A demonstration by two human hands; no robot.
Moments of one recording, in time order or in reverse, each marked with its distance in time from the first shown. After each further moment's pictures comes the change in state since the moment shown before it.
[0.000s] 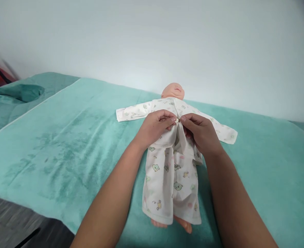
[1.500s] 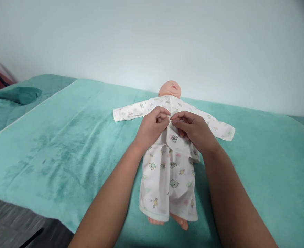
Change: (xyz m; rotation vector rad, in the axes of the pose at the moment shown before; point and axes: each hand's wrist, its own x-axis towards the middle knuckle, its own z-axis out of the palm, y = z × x) left_hand 0.003 -0.016 0.010 0.166 0.115 0.069; right_hand -0.001 -0.010 0.002 -0.073 -0.103 0.033
